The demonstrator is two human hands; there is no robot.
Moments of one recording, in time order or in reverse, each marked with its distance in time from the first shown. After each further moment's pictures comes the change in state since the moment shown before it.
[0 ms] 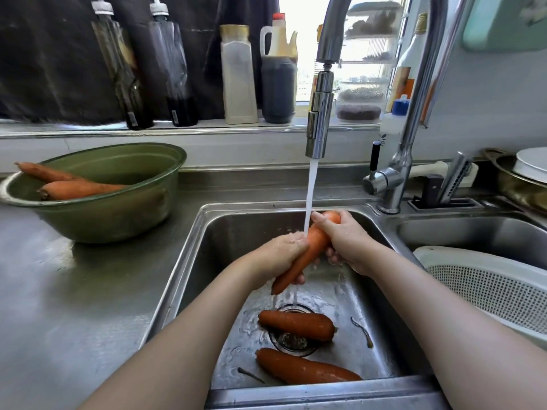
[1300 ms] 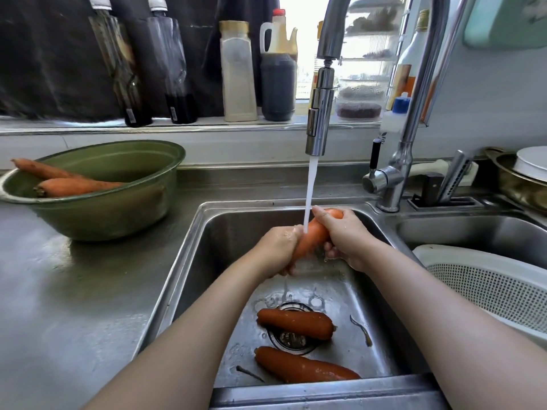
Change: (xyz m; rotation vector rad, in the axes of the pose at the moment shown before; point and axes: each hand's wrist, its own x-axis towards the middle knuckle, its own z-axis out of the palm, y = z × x) left_hand 0.007 0.002 0.005 0.094 0.245 0.002; right_hand 0.005 -0.002 0.002 0.078 0.064 0.046
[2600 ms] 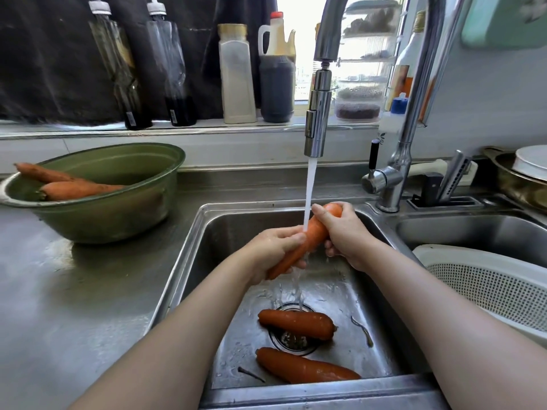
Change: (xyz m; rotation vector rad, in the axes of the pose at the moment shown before) left_hand -0.005 -0.002 -0.012 -0.264 -0.124 -0.084; right_hand -0.004 -0.005 0.002 -0.034 -0.003 -0.093
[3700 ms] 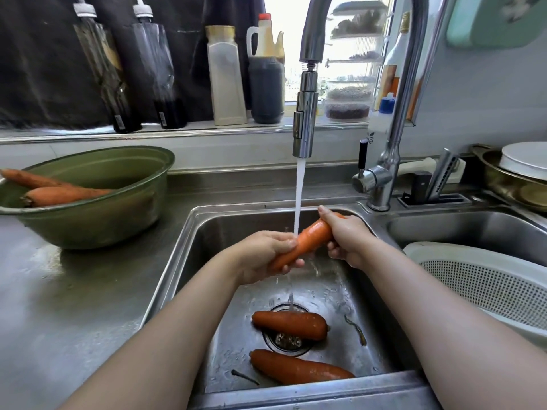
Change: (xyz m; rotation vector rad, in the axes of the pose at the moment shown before) left_hand 0.007 0.001 -0.003 -0.193 -0.156 -0.122; right_hand 0.007 0.006 -0.017 0.093 0.082 0.220
